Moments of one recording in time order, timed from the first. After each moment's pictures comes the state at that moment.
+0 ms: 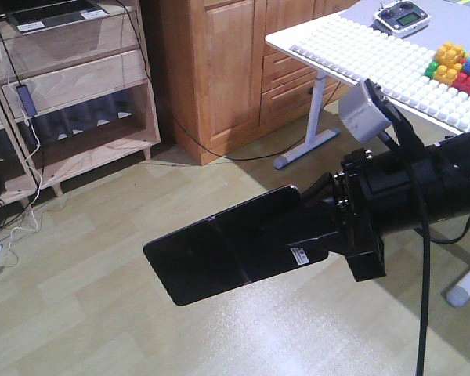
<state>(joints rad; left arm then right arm) 0.01 -0.02 0.03 -0.13 0.28 0.14 0.21 1.34 -1.05 1.09 1.21 -1.20</state>
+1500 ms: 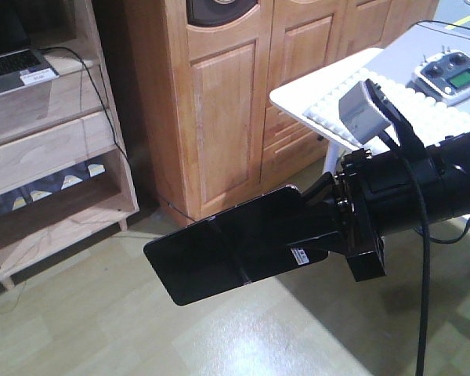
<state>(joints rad) 0.01 -0.02 0.03 -0.13 0.28 0.14 0.21 1.34 -1.05 1.09 1.21 -1.20</state>
